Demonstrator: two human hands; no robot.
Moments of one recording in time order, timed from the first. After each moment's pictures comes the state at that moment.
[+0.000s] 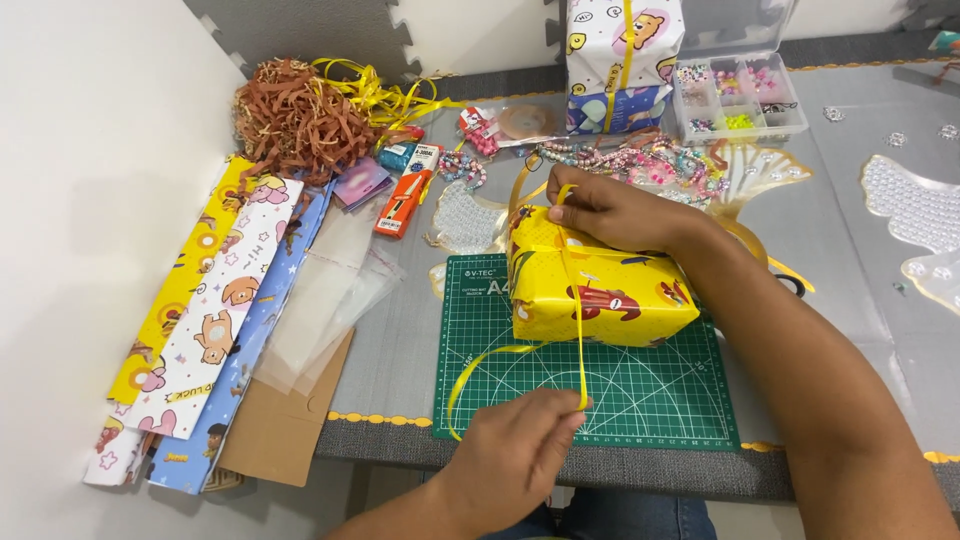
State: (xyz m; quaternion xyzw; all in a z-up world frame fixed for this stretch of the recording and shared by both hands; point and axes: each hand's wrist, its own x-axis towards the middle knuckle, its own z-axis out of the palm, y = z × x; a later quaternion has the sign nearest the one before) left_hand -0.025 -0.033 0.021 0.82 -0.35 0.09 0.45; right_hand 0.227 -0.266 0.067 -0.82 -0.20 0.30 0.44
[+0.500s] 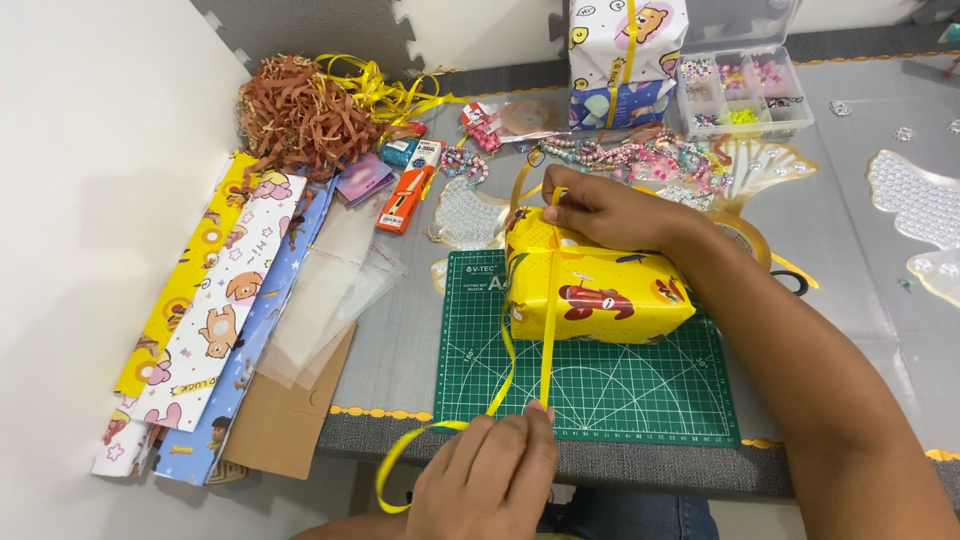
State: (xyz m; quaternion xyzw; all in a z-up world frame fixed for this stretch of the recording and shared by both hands) left_hand -0.068 -0.037 0.082 0.90 -0.27 0.32 0.08; right_hand 0.224 -0.259 0.068 -0.85 -0.21 0.28 0.40
